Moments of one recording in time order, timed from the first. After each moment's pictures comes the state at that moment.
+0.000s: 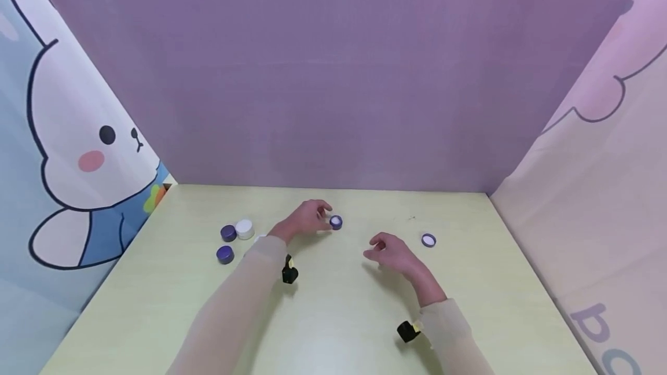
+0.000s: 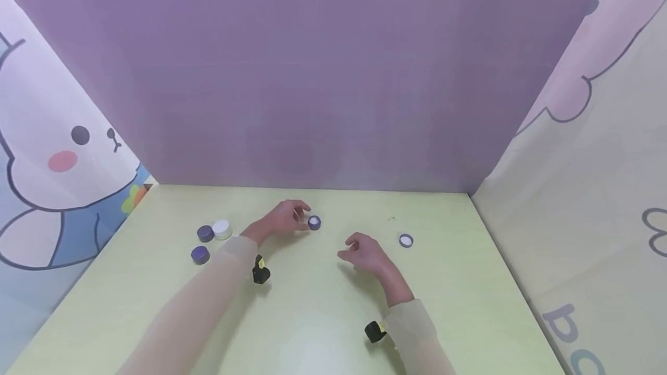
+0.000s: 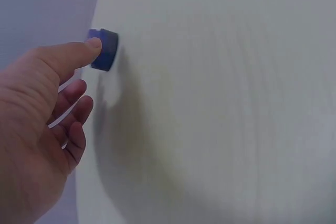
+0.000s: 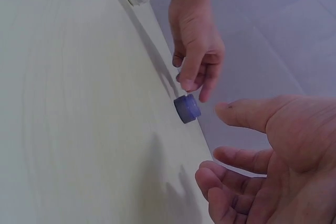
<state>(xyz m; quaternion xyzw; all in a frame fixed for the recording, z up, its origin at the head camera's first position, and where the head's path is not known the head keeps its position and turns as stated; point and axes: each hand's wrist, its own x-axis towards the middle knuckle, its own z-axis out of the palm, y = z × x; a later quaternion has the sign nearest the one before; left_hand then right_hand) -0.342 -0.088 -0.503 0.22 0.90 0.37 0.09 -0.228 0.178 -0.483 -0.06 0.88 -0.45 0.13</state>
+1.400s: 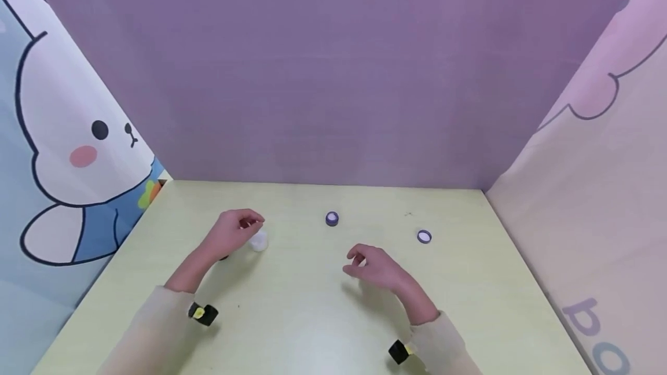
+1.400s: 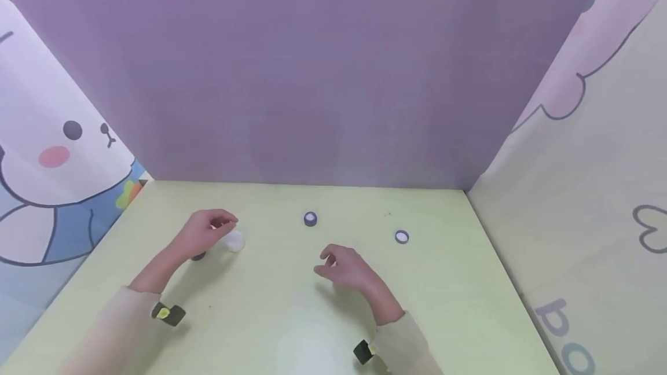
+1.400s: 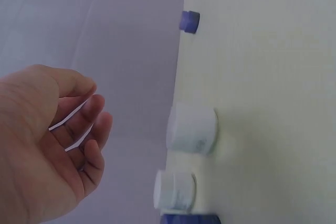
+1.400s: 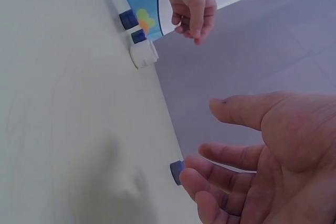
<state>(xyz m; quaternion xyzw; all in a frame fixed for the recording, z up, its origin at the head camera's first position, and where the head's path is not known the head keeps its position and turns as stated) -0.240 -0.224 -0.454 0.17 0.91 0.39 -0.05 -0.181 0.144 -0.458 -0.17 0.88 -0.42 0.15</state>
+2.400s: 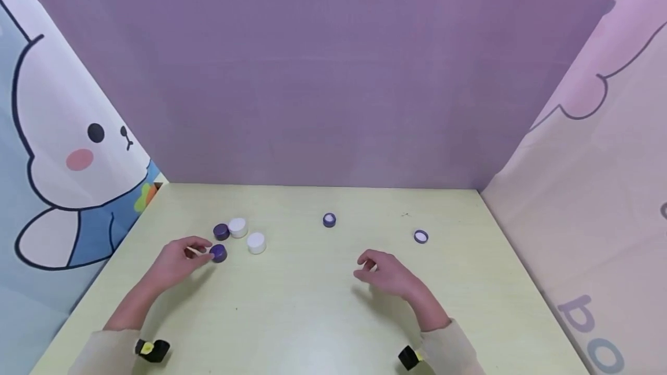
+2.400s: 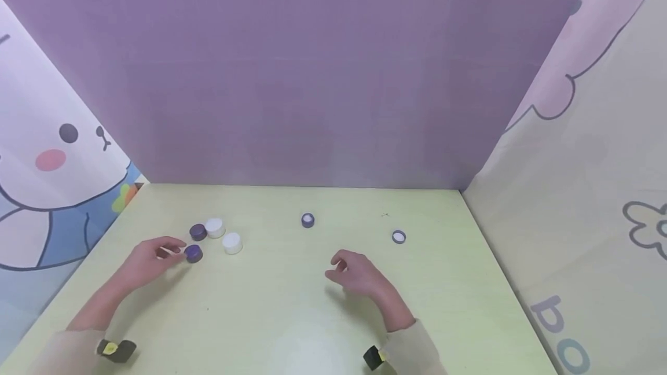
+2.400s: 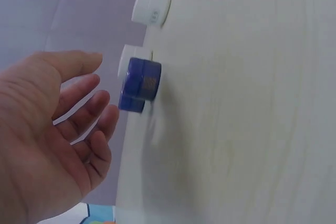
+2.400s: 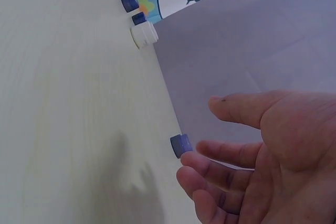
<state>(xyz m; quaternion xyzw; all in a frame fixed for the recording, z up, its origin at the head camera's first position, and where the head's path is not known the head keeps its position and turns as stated) -0.198 -0.319 -0.491 0.06 0.93 0.36 -0.01 -0.171 0.168 -0.465 -0.15 0.89 -0.41 0.15</state>
